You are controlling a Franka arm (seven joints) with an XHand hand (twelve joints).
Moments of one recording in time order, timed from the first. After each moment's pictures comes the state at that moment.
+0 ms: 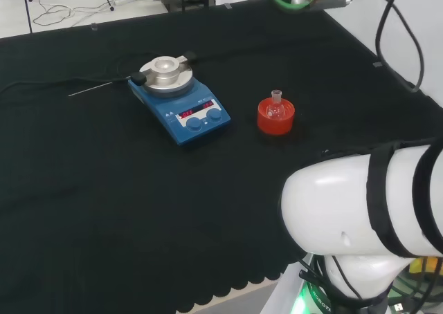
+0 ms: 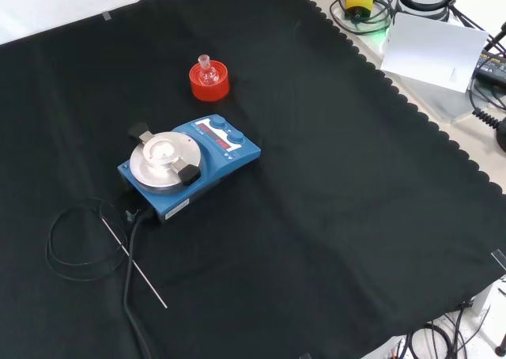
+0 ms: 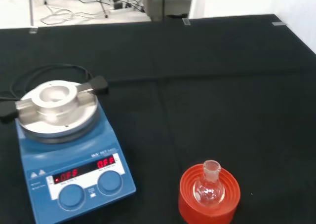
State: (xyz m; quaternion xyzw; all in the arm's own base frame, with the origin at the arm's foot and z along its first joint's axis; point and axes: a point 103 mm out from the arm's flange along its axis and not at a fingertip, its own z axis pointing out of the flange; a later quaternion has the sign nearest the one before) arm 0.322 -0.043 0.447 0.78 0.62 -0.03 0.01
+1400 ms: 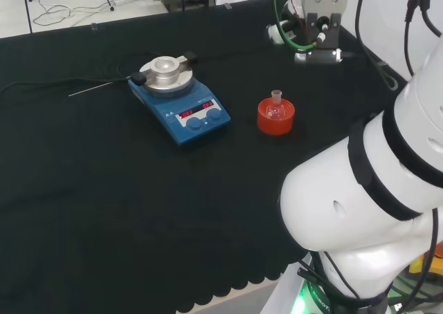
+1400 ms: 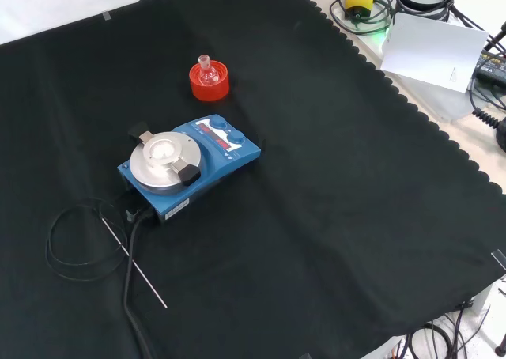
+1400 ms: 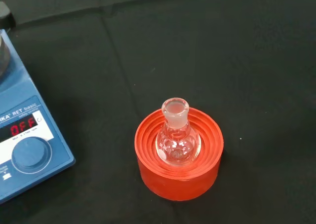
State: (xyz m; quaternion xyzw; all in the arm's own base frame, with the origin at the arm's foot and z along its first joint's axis) arm 0.394 -0.123 0.290 0.82 0.57 -0.04 -0.07
